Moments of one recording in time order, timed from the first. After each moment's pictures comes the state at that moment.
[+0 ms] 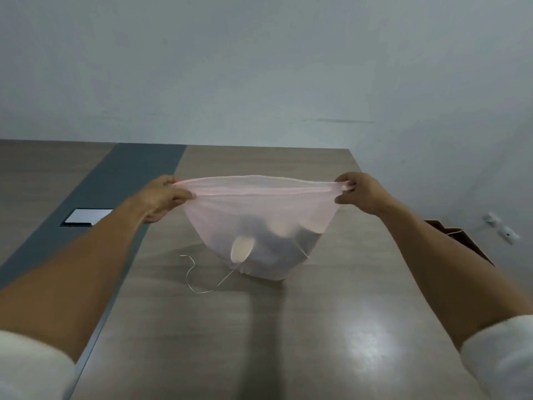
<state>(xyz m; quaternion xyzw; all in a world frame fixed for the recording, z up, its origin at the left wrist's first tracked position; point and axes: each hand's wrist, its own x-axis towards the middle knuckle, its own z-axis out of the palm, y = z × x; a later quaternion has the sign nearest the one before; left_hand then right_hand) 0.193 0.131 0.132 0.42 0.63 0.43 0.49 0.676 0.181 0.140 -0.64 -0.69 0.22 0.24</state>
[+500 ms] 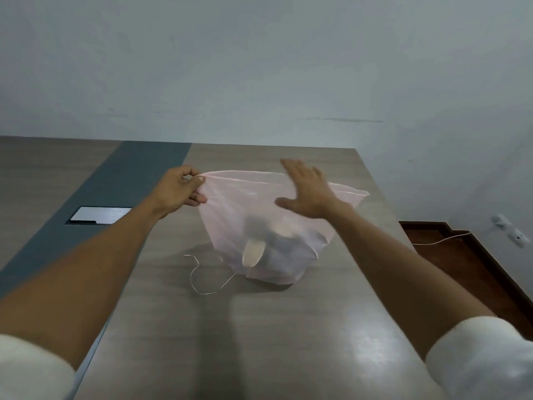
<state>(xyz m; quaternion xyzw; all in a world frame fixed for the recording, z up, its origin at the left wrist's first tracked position) 0.211 0.132 0.135 0.55 0.61 0.42 0.38 0.547 0.183 0.129 -0.52 -0.84 0.04 0.12</state>
